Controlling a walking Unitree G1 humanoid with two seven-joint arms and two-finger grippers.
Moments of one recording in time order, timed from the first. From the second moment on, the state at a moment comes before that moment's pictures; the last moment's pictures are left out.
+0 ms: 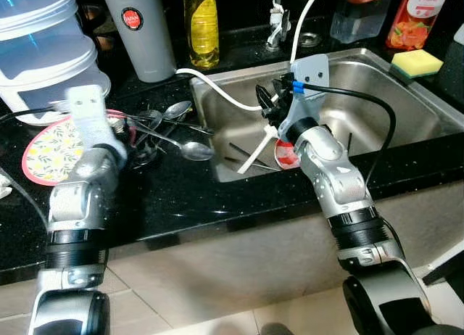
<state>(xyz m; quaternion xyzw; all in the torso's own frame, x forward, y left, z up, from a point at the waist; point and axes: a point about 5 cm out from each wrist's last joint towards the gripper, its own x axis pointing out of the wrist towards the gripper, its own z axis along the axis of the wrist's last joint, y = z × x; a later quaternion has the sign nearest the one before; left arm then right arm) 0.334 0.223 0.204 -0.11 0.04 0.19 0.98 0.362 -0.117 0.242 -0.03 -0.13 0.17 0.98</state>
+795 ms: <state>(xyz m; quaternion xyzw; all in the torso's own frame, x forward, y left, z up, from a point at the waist) 0.366 0.197 0.207 -0.35 0.11 0.16 0.92 0.361 -0.120 0.246 -0.02 -0.16 0.16 0.97</state>
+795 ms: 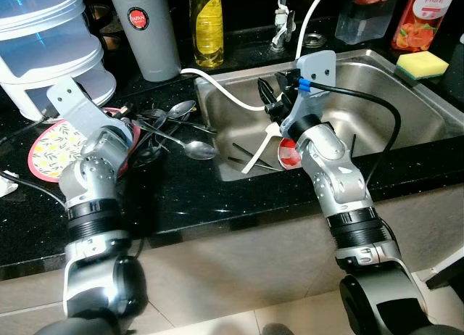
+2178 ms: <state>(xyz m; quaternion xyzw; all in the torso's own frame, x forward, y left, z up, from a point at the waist) 0.394 0.200 0.193 -0.51 0.15 0.19 0.83 0.357 -0.124 0.251 -0.03 -0.17 0.16 0.97</state>
